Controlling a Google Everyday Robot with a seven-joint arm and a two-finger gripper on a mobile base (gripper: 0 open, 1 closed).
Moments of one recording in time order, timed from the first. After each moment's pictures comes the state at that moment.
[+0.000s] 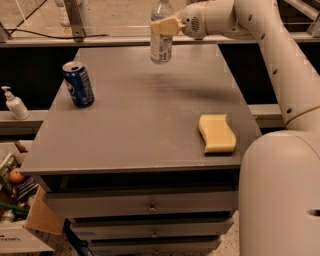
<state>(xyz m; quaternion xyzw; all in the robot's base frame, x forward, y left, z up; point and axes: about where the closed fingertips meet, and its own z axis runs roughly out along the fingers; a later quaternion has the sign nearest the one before) 0.800 -0.022 0.984 -0.40 0.68 0.33 0.52</state>
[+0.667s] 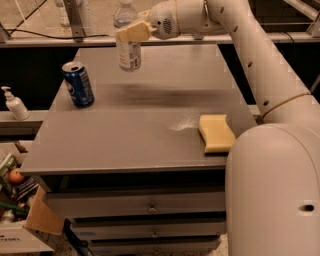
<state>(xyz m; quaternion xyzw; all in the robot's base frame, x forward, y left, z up) 0.734 0.075 0.992 -0.52 0.60 0.39 0.47</state>
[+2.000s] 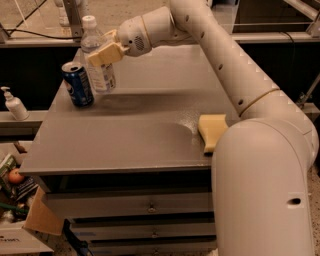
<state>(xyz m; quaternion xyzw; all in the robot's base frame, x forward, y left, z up) 0.674 0.157 0.957 -0.60 0.54 0.44 0.40</state>
